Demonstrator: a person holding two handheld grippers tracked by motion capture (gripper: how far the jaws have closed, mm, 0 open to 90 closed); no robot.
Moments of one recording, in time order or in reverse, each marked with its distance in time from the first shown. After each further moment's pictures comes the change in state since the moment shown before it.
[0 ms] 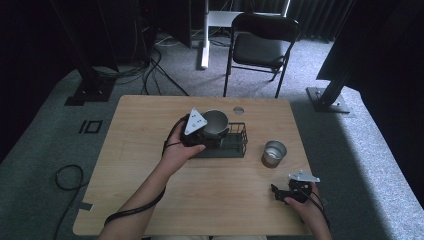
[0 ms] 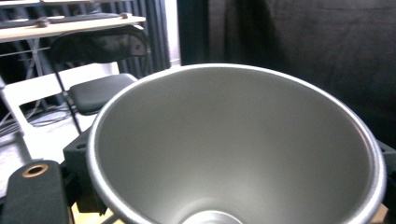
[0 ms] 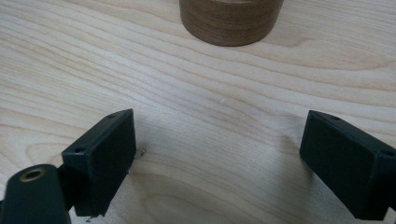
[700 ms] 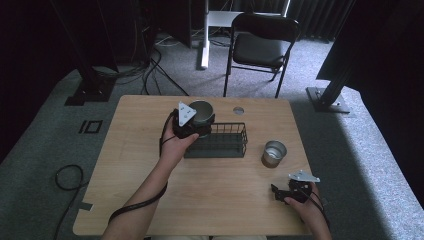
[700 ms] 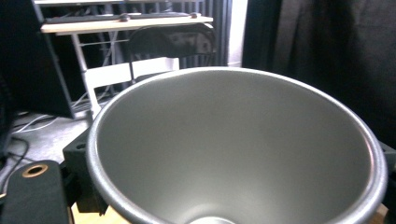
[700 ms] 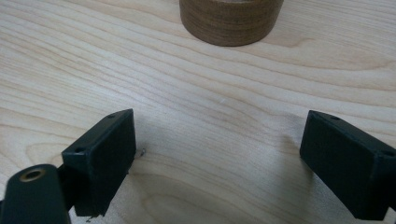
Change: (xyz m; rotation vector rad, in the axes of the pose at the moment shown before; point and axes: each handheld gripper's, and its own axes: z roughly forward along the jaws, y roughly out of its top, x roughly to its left) left arm 0.033 -0.017 0.013 -0.016 0.257 -0.068; right arm 0.000 0.000 0.000 0.001 0.001 0.001
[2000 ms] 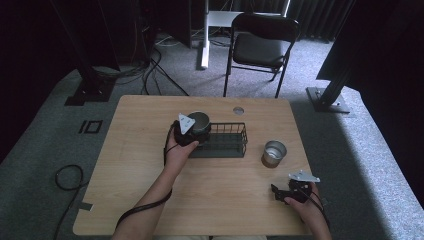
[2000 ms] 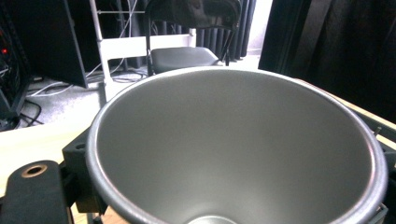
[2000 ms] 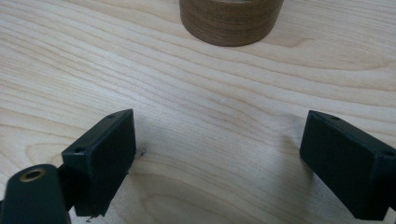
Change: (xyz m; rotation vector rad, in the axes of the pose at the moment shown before) left arm 0.004 -0.061 0.025 0.064 0.054 -0.069; right arm 0.000 0.000 0.000 0.000 0.000 0.000
